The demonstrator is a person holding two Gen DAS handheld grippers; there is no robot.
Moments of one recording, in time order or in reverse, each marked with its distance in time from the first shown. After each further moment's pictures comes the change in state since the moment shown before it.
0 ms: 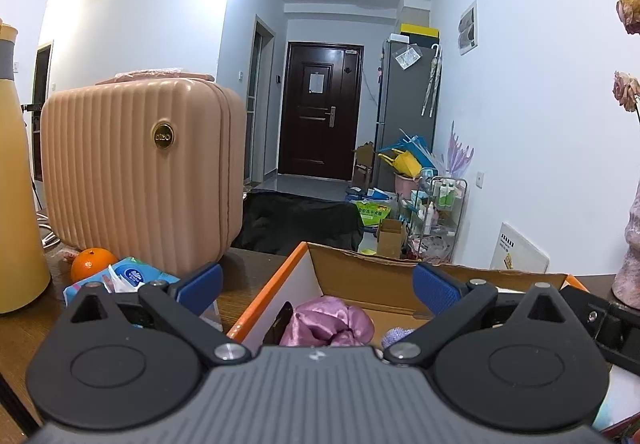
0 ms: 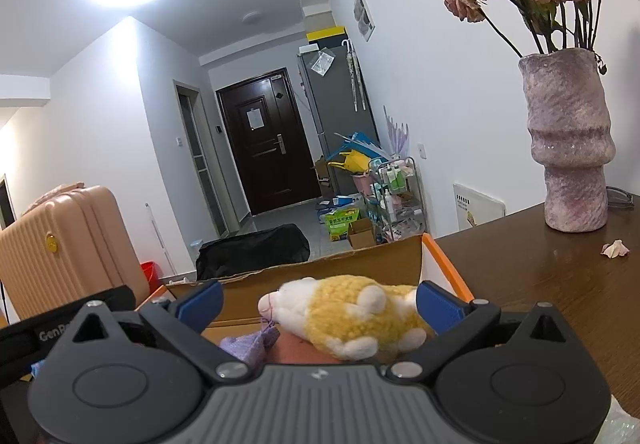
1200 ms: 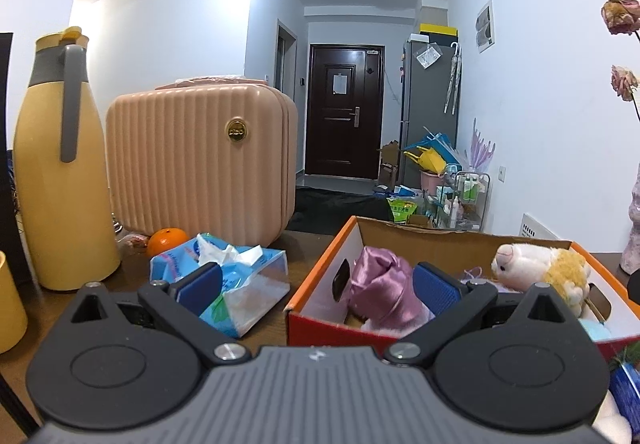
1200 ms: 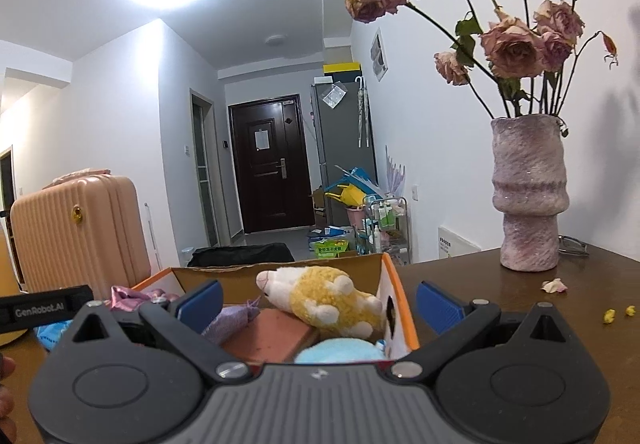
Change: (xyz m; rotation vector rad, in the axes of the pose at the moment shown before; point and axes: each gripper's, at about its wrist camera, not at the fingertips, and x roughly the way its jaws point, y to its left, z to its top) left arm -0.073 0.026 -0.023 0.022 -0.004 0.082; right arm -0.092 -0.012 -0.020 -0.148 -0.096 -0.023
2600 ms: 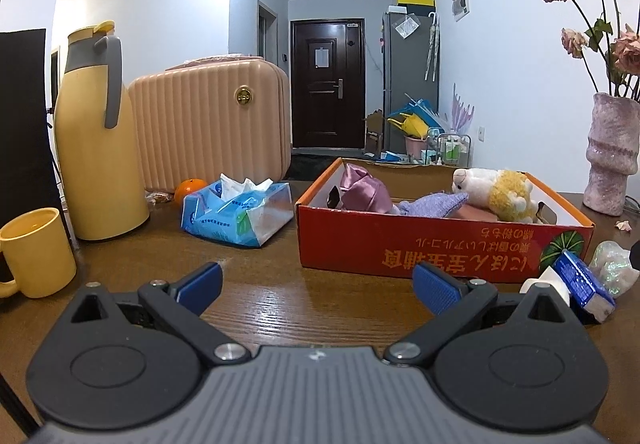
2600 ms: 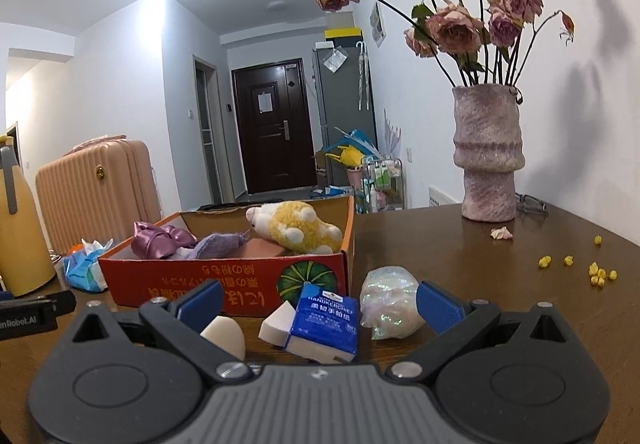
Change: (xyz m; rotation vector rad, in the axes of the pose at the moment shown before) left arm -0.102 0.012 -0.044 0.067 0.085 -0.035; right arm -0.093 -0.040 -0.018 -0.002 0.132 0.017
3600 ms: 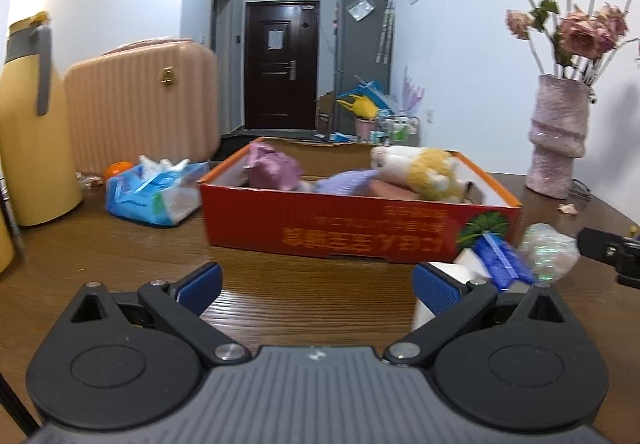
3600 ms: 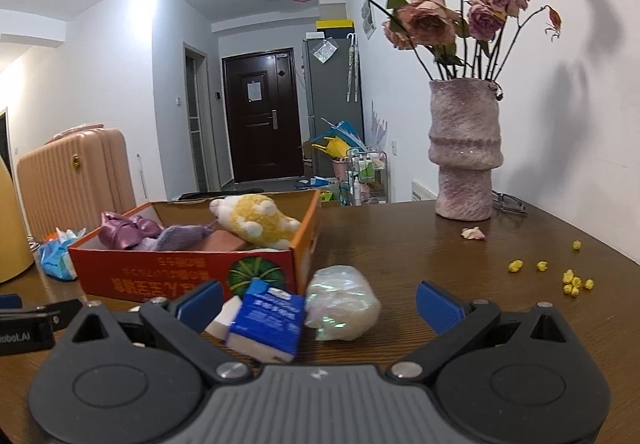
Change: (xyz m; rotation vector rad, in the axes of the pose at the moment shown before) left arm -0.002 -0.053 -0.007 0.014 0.059 -0.150; right arm 0.005 -0.036 0.006 -0.028 0.029 -0.044
